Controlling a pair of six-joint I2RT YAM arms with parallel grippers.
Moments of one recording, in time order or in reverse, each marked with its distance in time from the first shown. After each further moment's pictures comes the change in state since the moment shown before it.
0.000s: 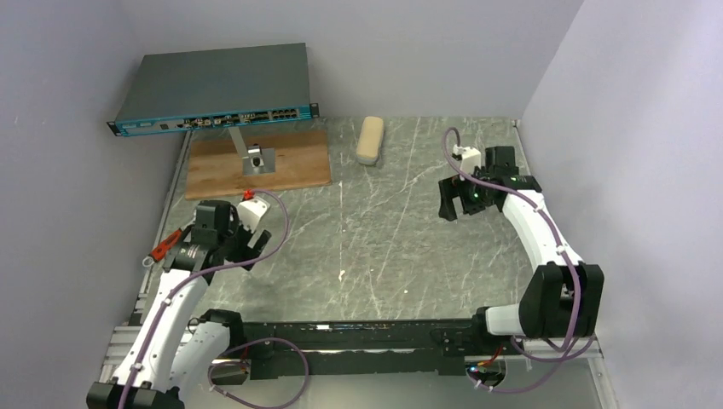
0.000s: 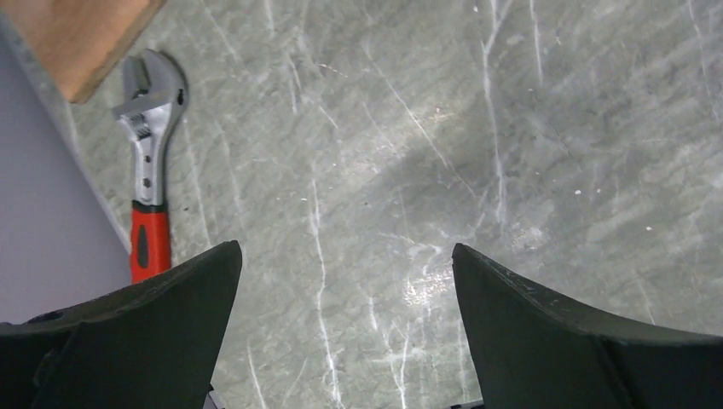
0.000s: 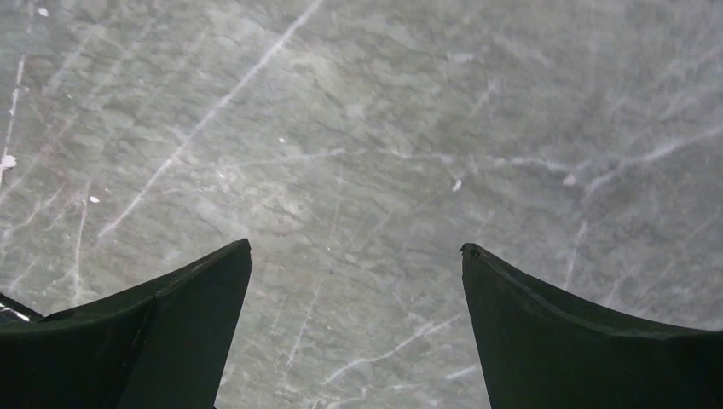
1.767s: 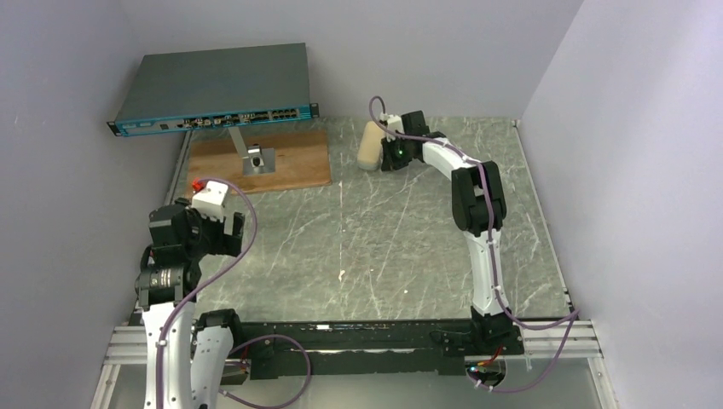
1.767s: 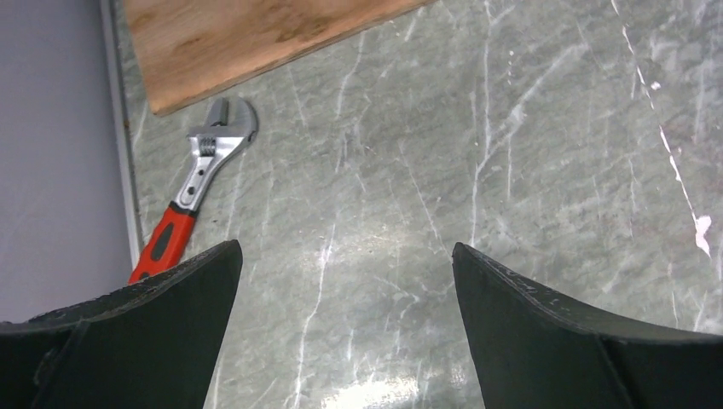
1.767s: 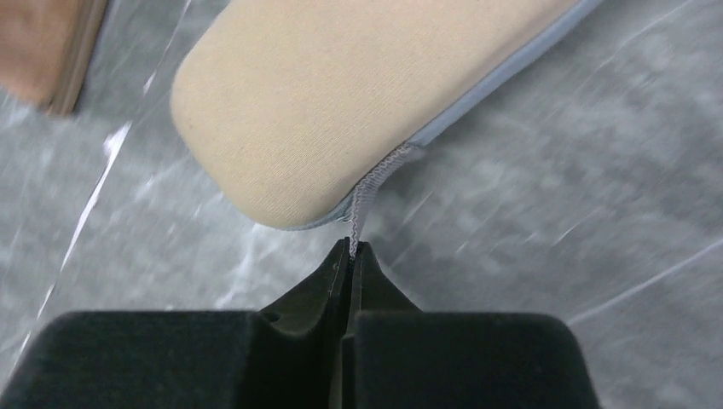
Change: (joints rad) left arm 0.287 -0.188 0.142 -0.028 0.213 -0.171; right arm 0.300 1.035 0.859 0.312 -0.035 0.207
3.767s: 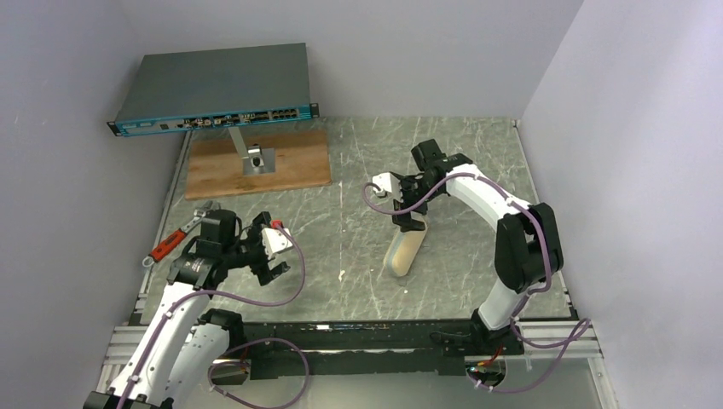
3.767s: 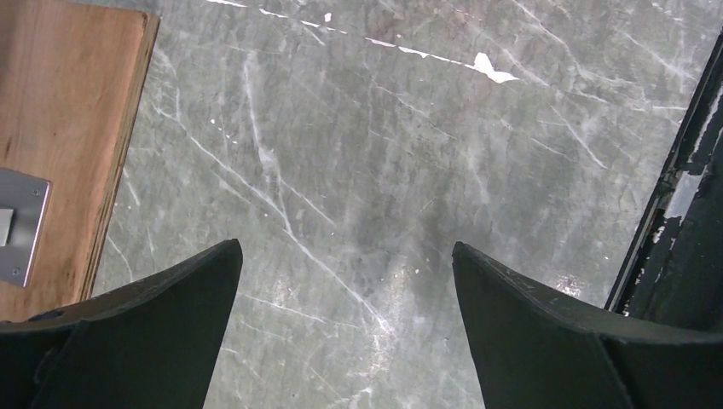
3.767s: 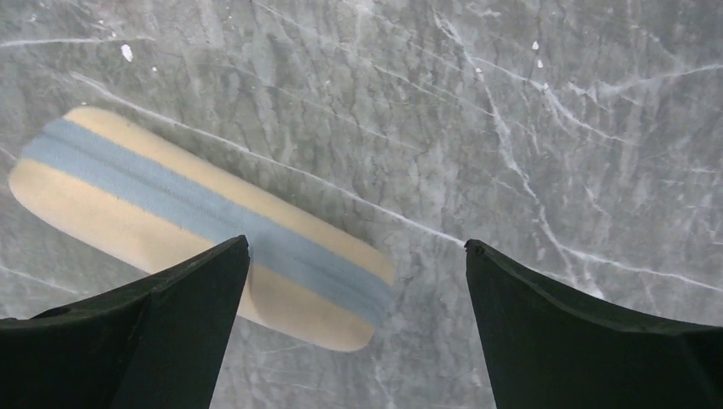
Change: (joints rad) left arm -0.353 0.092 -0.249 0.139 0.420 0.549; right arm 0.089 -0.672 -0.617 -0.440 -0.150 -1.073
